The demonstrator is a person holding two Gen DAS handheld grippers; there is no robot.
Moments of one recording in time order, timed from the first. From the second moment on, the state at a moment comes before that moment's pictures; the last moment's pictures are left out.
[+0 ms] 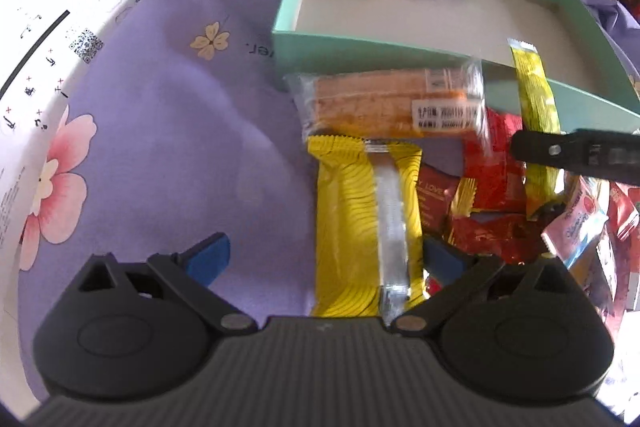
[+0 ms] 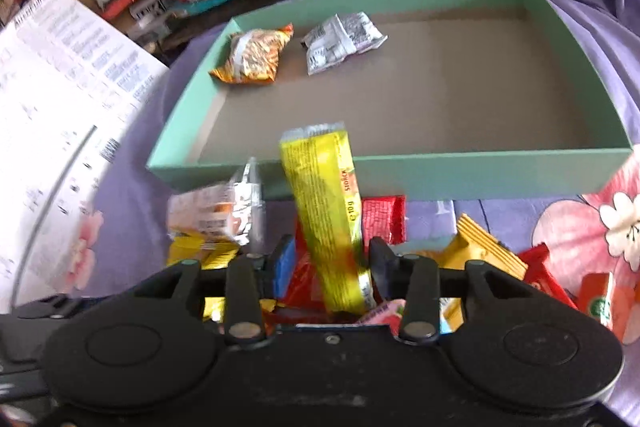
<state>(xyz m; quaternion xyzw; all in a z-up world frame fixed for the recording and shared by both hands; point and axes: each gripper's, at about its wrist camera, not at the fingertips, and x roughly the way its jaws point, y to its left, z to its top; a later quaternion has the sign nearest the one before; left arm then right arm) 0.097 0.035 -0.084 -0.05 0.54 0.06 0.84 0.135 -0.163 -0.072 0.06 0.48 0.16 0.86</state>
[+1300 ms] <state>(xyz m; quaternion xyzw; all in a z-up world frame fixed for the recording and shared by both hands) 0.170 0.037 0.015 0.01 0.40 -0.02 0.92 0.184 -0.159 0.005 0.13 0.46 0.17 0.86</state>
